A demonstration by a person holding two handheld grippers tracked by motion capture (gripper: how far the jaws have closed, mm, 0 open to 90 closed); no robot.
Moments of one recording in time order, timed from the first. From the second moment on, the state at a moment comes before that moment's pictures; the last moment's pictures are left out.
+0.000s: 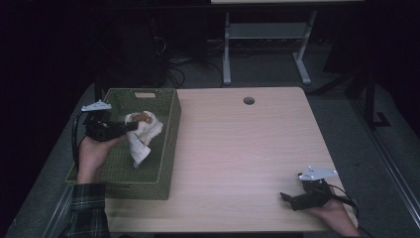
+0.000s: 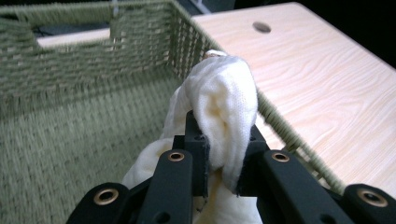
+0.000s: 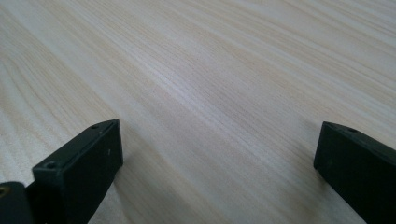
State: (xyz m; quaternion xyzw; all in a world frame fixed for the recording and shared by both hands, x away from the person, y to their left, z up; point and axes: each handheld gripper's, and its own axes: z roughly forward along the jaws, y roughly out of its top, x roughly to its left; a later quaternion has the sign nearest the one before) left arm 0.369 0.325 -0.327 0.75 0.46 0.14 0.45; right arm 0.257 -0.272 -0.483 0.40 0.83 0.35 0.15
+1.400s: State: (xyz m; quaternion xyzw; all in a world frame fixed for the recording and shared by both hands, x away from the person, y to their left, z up) left arm 0.371 0.228 -0.259 0.76 0.35 0.13 0.53; right arm 0.257 -0.271 -0.483 0.40 0.83 0.35 0.14
